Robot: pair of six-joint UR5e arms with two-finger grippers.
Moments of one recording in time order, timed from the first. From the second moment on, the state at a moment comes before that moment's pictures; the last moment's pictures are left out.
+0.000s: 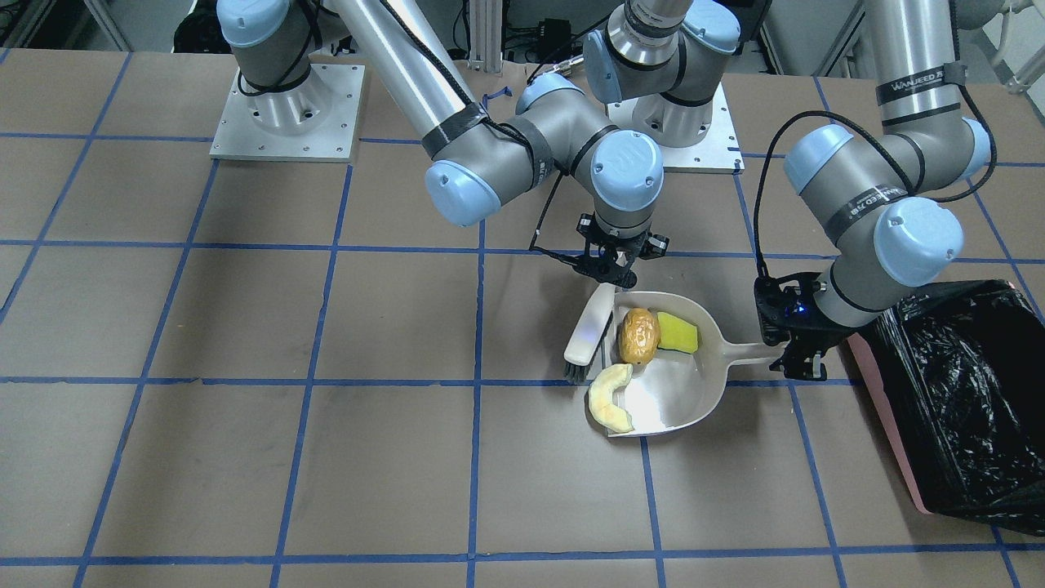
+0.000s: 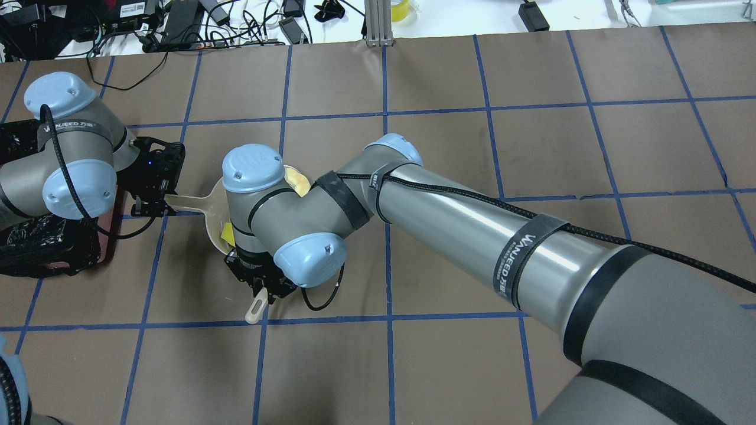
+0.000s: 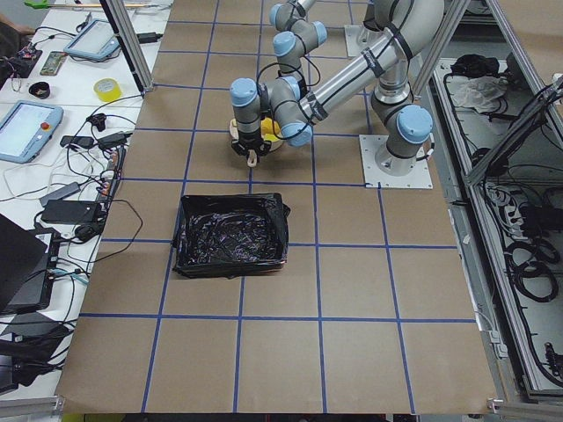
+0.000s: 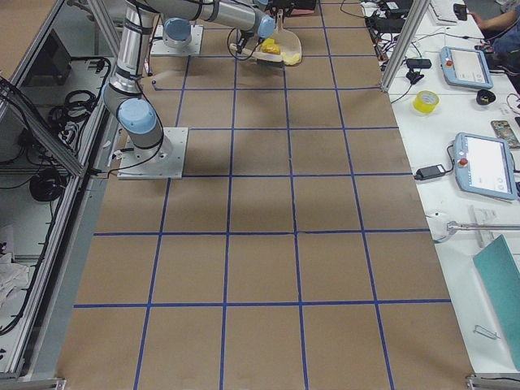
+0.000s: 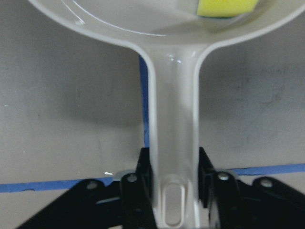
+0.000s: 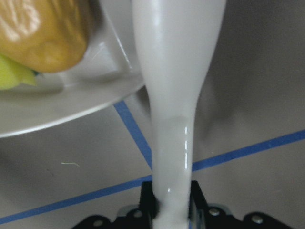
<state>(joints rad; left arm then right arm) -1.24 -1.86 -1.92 -0.96 1.59 1.94 2.27 -0.96 1.48 -2.01 -1.22 1.08</state>
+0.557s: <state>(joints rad) -1.24 -1.86 -1.92 -0.96 1.59 1.94 2.27 -0.95 1.43 -2.00 -1.22 1.03</state>
